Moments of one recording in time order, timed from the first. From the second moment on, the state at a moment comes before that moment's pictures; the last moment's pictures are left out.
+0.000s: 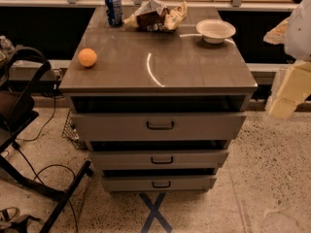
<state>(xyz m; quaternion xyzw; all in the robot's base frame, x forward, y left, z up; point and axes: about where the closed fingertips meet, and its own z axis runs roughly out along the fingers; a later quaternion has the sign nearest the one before) 0.438 -0.214 0.984 -0.60 0.78 -0.04 0.17</state>
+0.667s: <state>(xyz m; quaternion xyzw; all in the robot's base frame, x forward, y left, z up) 0.436 -0.209 0.966 -0.60 0.78 -0.06 0.18</state>
